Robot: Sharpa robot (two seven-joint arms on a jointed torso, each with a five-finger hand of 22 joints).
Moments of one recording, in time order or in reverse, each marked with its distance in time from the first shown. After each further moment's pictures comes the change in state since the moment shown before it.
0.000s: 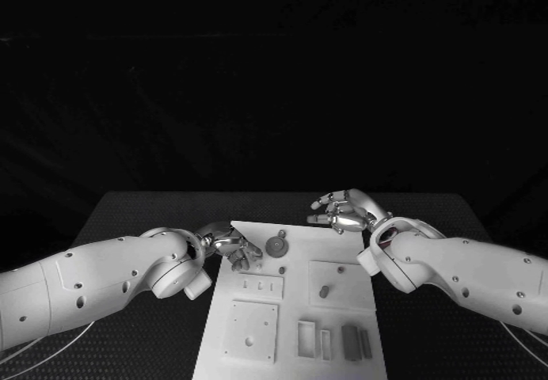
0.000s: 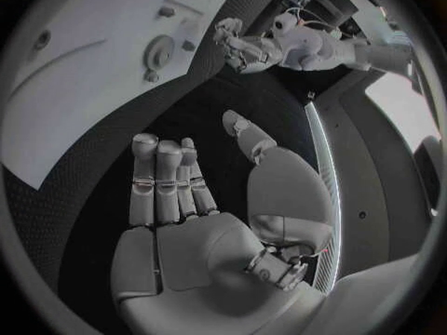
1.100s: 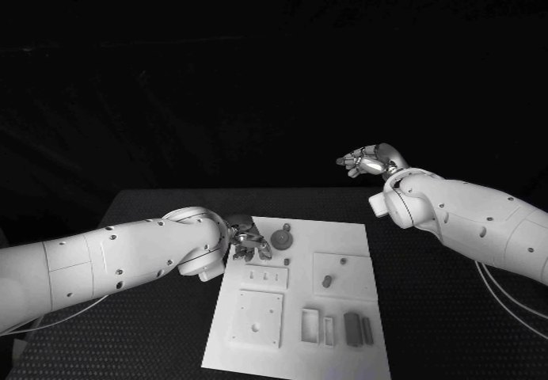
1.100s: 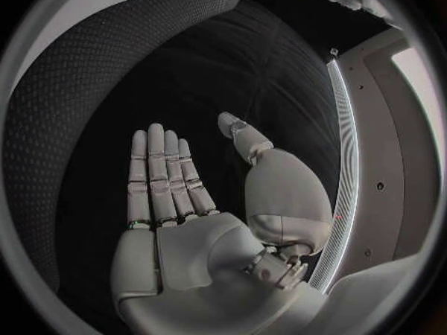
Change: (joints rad) left arm 0.029 0.102 -0.025 -0.023 -0.289 0.086 -0.235; left_hand -0.064 0.018 0.004 0.000 0.055 0.019 -0.019 0.000 0.010 -0.015 -0.064 0.438 0.376 0.039 -0.105 0.456 0.050 0.015 0.100 -0.032 0.337 0.000; right arm 0.077 0.200 0.026 -0.477 0.229 0.080 0.044; right_hand 0.002 0.036 -0.001 -0.031 0.029 -0.026 0.028 0.027 -0.036 -0.105 0.077 -0.459 -0.663 -0.260 0.139 -0.505 -0.422 0.009 -0.355 0.180 -0.453 -0.225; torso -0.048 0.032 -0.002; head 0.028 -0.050
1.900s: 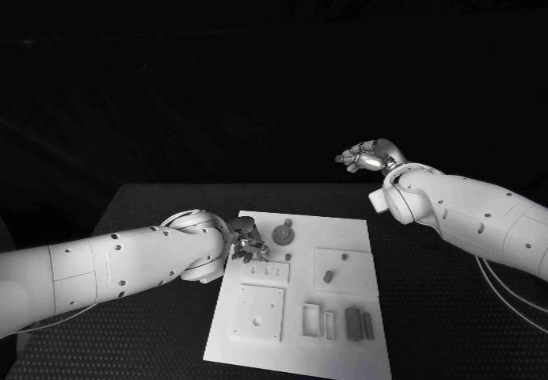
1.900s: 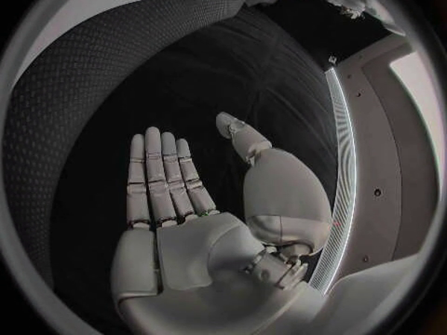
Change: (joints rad) left arm -0.037 -0.003 0.000 0.018 -0.147 -0.022 -0.022; left_hand -0.021 -0.021 0.011 0.003 0.008 0.008 -0.008 0.016 0.037 0.005 -0.005 0.024 0.009 0.012 -0.013 0.029 -0.008 0.000 0.010 -0.004 0.000 0.000; right arm 0.000 0.015 -0.001 -0.018 -0.044 0.024 0.001; right_hand 0.018 0.009 -0.008 0.008 0.027 -0.001 -0.001 0.011 -0.021 -0.013 0.016 -0.044 -0.143 -0.059 0.043 -0.053 -0.052 0.000 -0.067 0.024 -0.064 0.000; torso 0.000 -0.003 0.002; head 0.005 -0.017
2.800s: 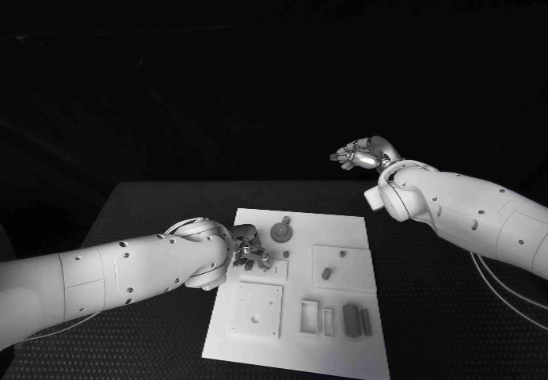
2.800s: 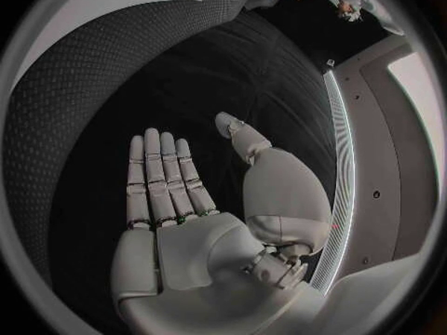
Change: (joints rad) left arm -0.044 0.032 0.000 -0.032 -0.007 0.003 -0.006; left_hand 0.002 0.001 -0.001 0.000 -0.004 0.003 -0.003 0.001 0.004 0.000 0.000 0.004 0.000 0.005 -0.001 0.004 -0.005 0.000 0.000 0.000 0.000 0.000; right arm -0.001 0.007 -0.001 0.000 -0.013 0.009 0.003; right_hand 0.008 0.000 -0.003 0.003 0.000 0.000 0.000 0.004 -0.009 0.009 0.009 -0.018 -0.065 -0.017 0.010 -0.009 -0.031 0.000 -0.020 0.006 -0.021 0.008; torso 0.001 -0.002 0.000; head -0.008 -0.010
